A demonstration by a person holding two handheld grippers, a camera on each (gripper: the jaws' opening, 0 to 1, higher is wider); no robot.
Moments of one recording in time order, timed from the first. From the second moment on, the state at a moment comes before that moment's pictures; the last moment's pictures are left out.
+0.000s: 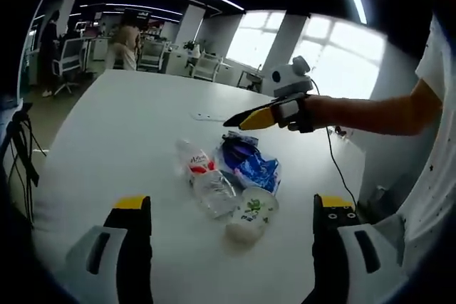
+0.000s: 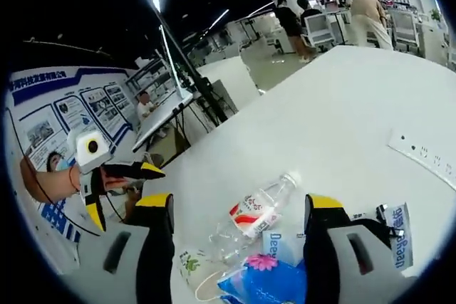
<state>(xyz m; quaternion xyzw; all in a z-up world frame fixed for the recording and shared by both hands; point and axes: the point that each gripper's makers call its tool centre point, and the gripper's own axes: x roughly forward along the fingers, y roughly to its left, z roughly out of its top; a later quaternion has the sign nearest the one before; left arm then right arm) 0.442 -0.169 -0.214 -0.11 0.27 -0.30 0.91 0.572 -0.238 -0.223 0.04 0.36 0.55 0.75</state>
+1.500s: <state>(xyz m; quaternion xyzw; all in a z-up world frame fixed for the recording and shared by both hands) 0.457 -0.167 -0.234 -0.14 0.27 -0.29 0.91 0.620 -0.202 -0.302 0.18 0.51 0.47 0.70</state>
